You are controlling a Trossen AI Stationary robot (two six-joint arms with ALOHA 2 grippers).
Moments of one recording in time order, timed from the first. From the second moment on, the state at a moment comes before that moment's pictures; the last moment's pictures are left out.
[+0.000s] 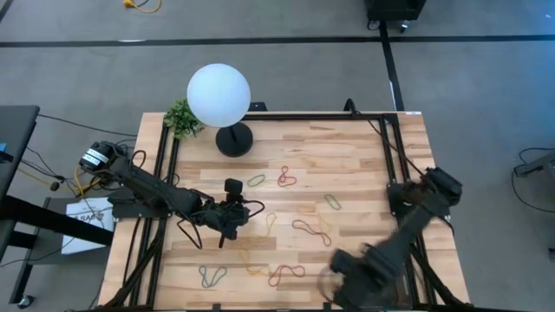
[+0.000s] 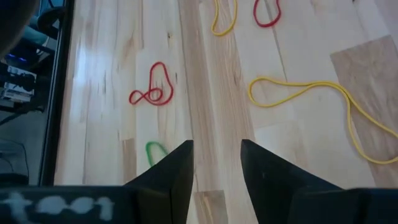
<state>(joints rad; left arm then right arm) -0.41 1.43 0.88 -0.41 -0.58 0.05 0.84 1.85 1.62 -1.21 -0.09 1.46</state>
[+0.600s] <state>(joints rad) -0.41 1.43 0.88 -0.41 -0.58 0.05 1.10 1.85 1.51 -1.22 0.16 2.07</state>
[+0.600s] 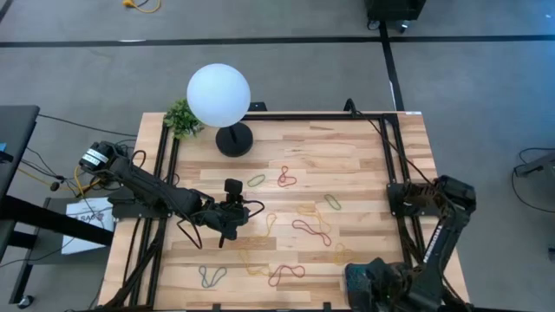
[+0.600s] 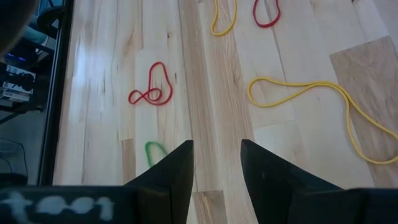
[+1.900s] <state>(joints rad) -0.50 1.44 0.88 -0.59 0.18 -0.27 0.90 1.85 1.49 -0.80 0.24 1.34</state>
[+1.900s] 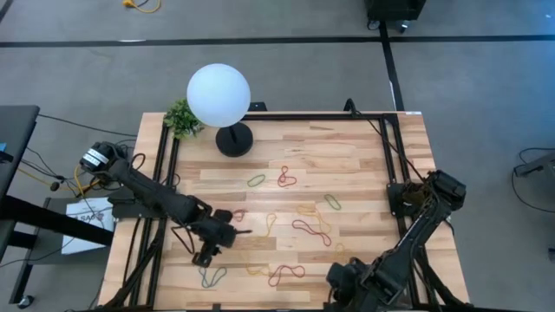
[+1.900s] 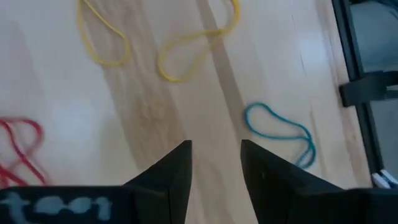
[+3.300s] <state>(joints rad) -0.83 1.64 0.73 -0.20 -0.12 -0.76 0.53 1.85 1.44 -0.73 0.88 0.68</state>
